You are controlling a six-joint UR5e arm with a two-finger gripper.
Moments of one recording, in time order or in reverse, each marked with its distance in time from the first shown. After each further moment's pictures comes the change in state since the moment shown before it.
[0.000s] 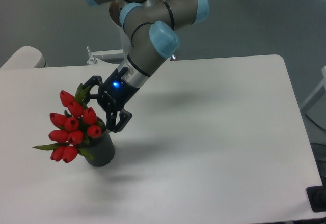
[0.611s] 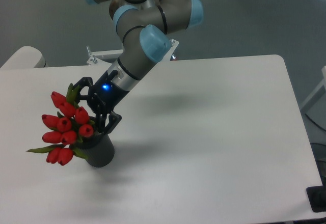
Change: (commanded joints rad) arm -0.032 -0.037 0.040 0.002 -0.002 -0.058
